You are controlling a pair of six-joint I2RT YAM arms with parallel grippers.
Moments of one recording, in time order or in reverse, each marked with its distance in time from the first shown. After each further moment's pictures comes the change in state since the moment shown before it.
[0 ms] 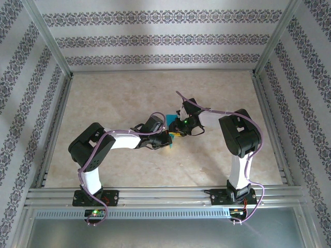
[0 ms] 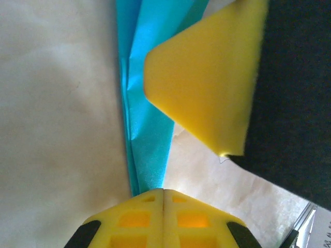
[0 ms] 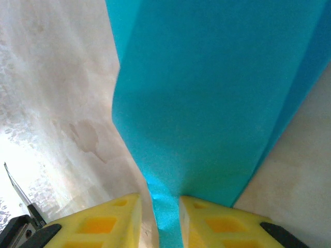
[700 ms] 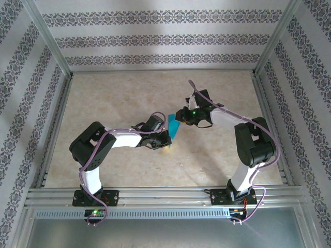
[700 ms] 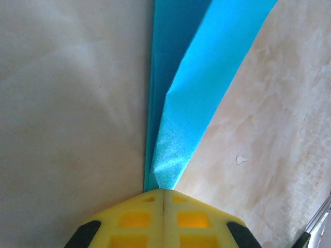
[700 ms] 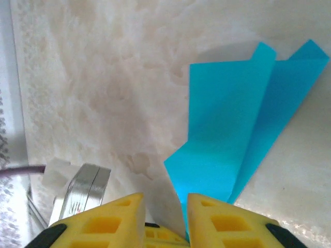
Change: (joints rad) left arm 0.006 0.012 0.037 -0.086 0.000 0.026; right arm -0.068 -0.205 -0.027 0.033 0.050 -0.015
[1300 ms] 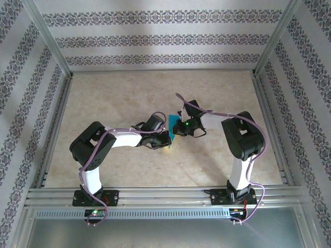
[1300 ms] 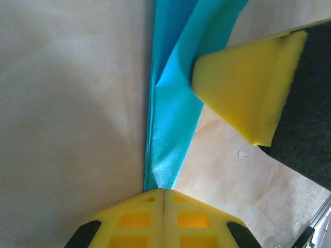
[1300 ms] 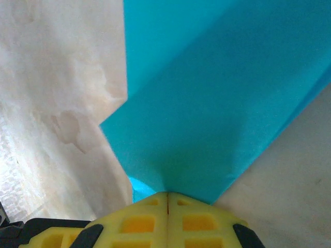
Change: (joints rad) left arm 0.001 0.003 0.009 -0.022 0.016 0.022; right arm 0.074 0.147 -0.033 -0.005 0.026 -0.062
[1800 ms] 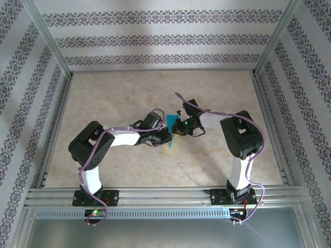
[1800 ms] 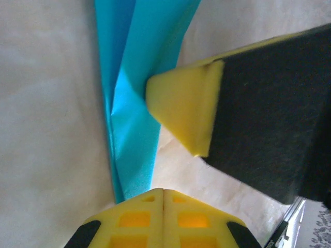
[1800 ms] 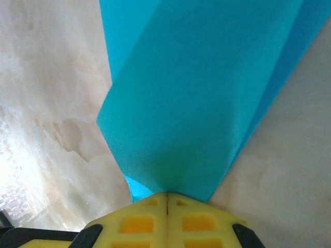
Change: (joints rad) left arm 0.032 -0.007 -0.003 0.087 0.055 -0.007; right arm 0.002 0.019 0.022 -0.006 0.000 0.025
